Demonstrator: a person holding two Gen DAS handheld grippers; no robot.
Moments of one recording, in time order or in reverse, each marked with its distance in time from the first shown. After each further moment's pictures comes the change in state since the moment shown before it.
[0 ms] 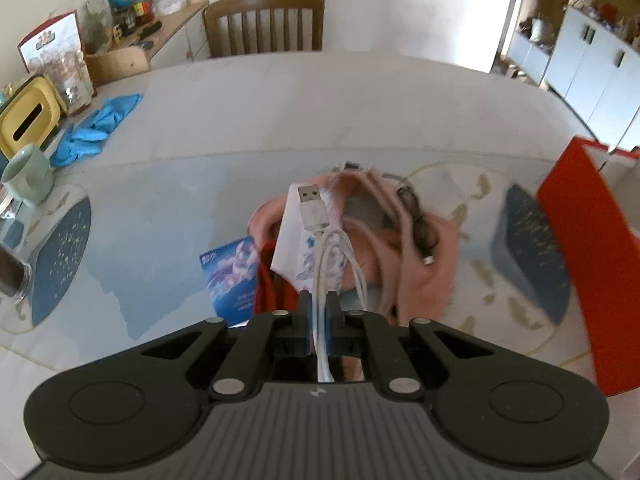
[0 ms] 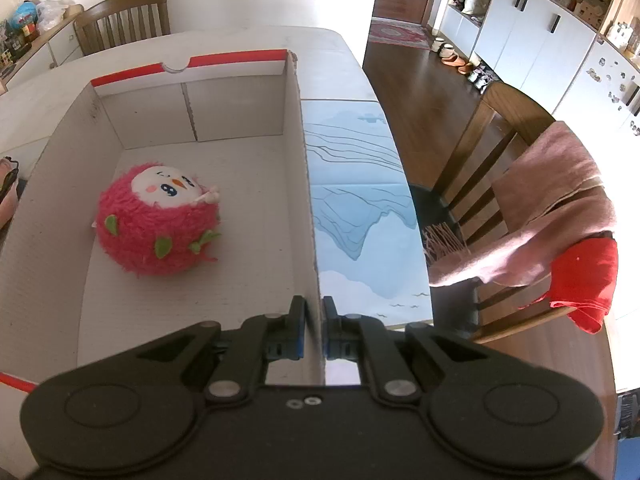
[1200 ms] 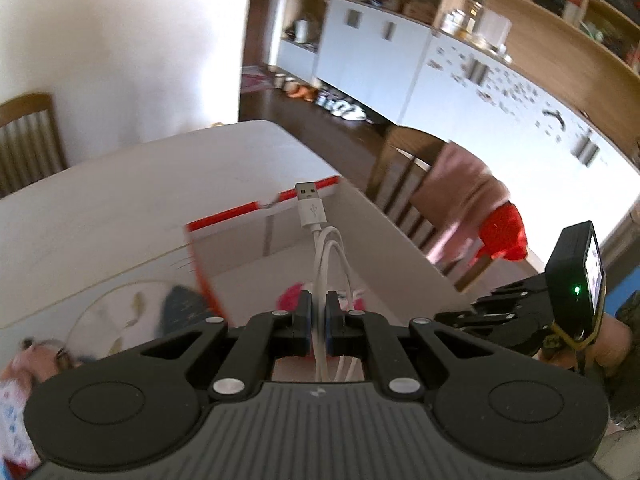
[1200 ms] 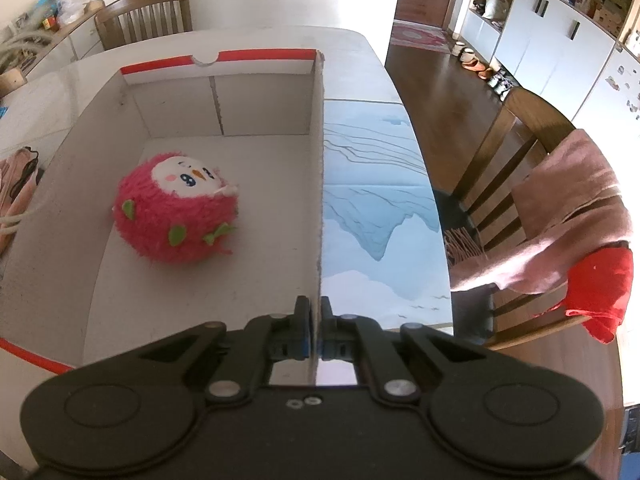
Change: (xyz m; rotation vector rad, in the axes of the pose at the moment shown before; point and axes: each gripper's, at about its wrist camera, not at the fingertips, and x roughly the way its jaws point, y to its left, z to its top) left arm -0.052 -0.261 0.063 0.410 -0.082 -0.537; right arm 0.000 0.008 -0.003 -0.018 -0.004 0.036
